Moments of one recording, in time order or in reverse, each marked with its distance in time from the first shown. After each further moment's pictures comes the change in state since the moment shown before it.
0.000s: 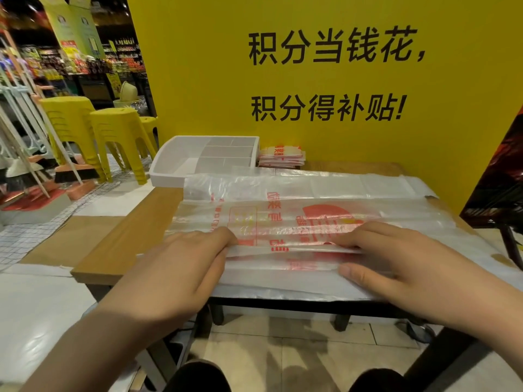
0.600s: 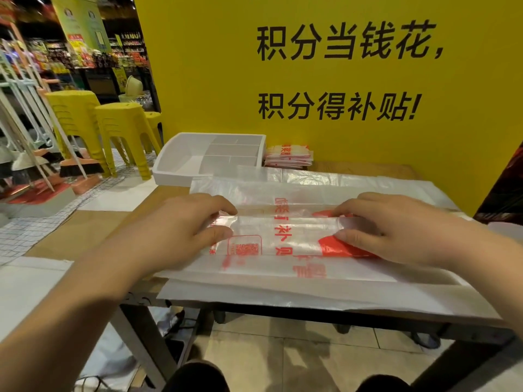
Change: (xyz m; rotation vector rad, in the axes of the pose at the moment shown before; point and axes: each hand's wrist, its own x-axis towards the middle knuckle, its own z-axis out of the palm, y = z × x) left_hand 0.055 -0.037 -0.021 0.033 -0.125 -0.066; right_hand 0.068 0.022 -0.016 -0.198 -0.175 0.064
